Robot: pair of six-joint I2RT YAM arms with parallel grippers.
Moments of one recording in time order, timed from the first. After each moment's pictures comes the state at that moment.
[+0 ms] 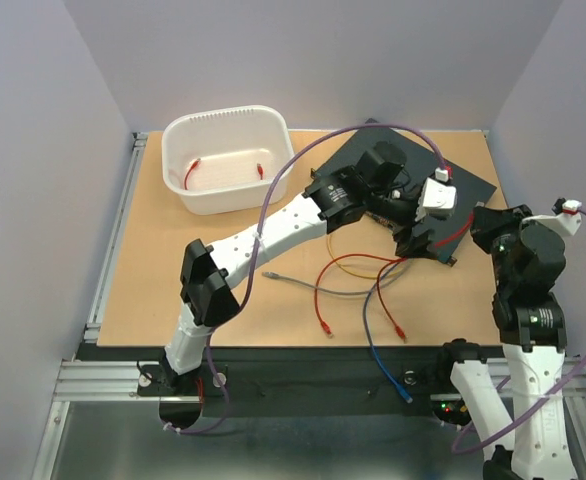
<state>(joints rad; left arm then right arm) -1.03 2.02 2.13 -0.44 0.77 0.38 -0.04 0.57 0.90 -0.48 0.21 0.70</state>
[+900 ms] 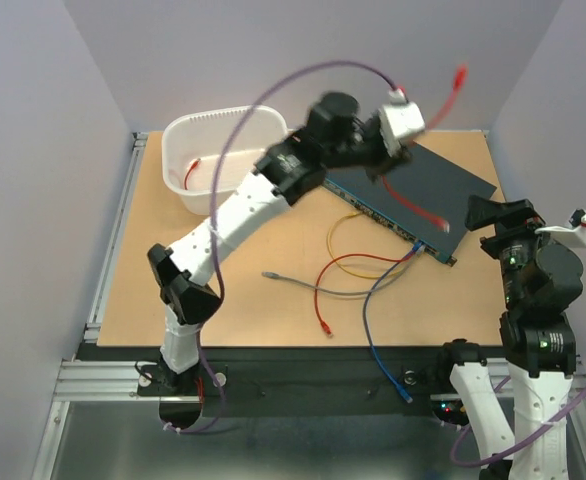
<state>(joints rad) -0.93 1.92 2.21 -0.49 0.43 0.27 -0.04 0.48 0.96 -0.50 0.15 0.72</state>
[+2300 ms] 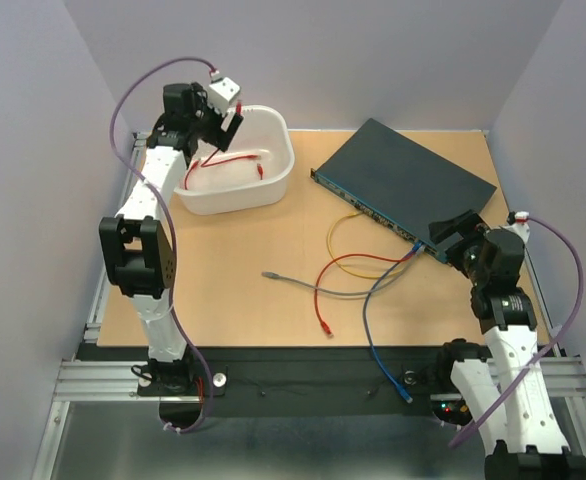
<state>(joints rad) -0.09 1.92 1.75 -0.25 0.30 0.51 -0.04 0.60 0.64 -0.41 0.02 0.77</state>
